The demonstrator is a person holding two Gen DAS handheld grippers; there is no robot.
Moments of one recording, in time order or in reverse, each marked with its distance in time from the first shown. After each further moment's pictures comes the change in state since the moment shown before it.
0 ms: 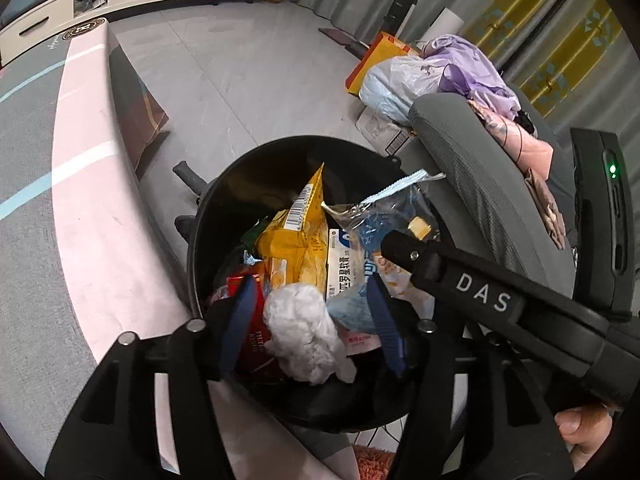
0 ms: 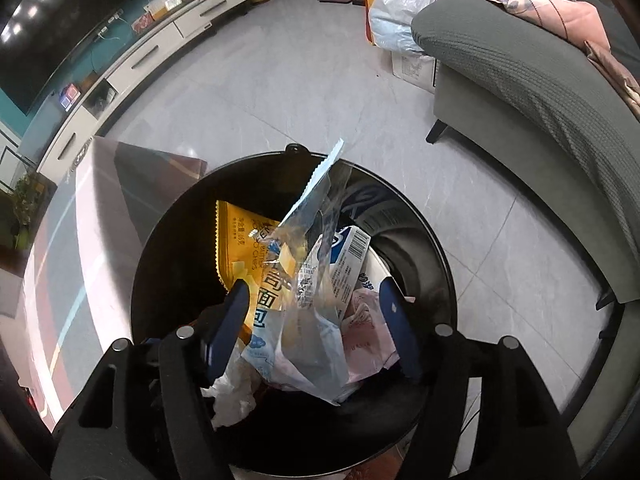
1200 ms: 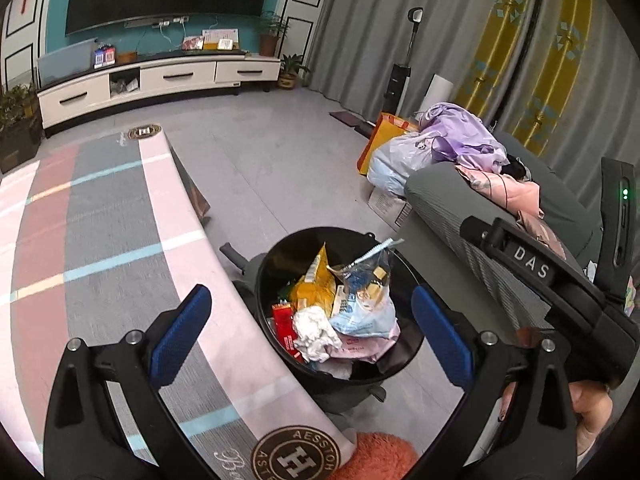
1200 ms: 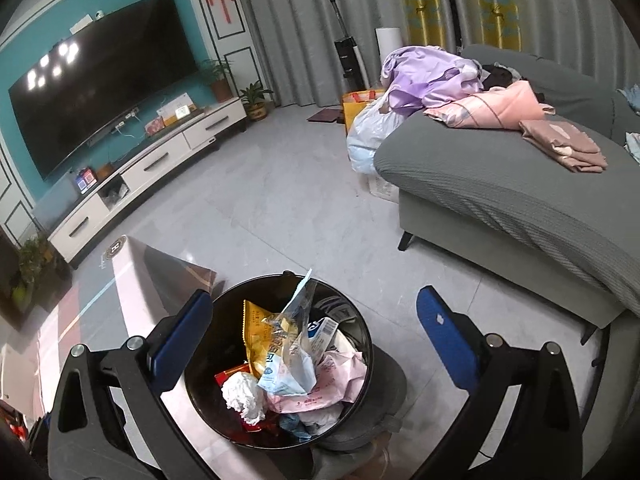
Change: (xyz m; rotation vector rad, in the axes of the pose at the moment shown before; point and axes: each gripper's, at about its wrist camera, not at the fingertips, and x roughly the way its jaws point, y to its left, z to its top) left arm -0.149 -0.025 -0.033 0.065 -0.306 0.115; right arm -0.133 -0.018 -0.027 0.031 -0.448 -0.017
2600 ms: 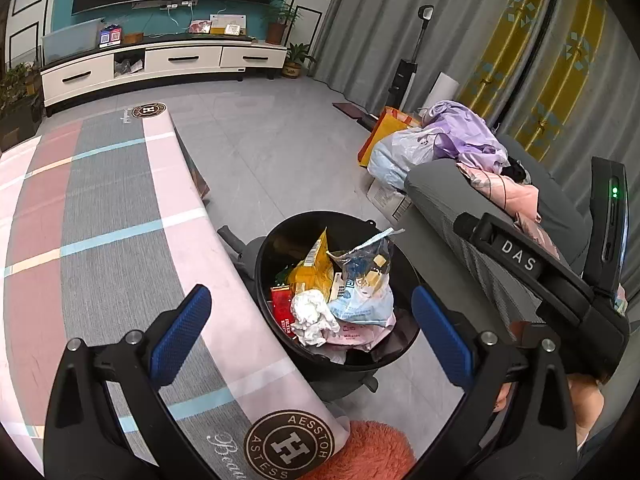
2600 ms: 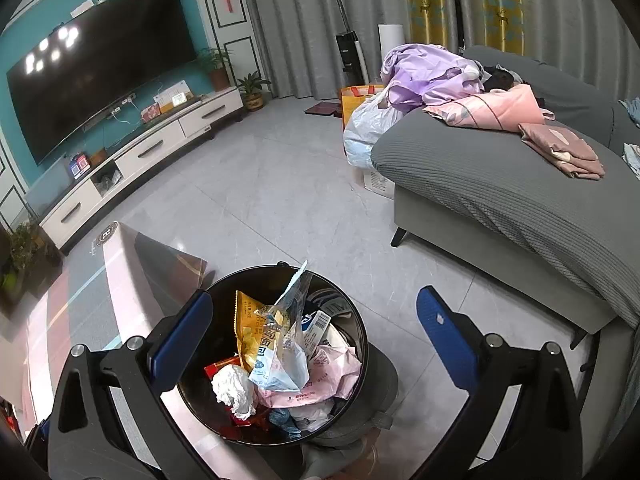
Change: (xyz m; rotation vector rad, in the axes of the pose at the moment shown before) left arm 0.001 0.005 -0.009 -0.048 0.035 -0.013; right arm 0.008 0.002 -0.002 -0.038 0.026 -0.033
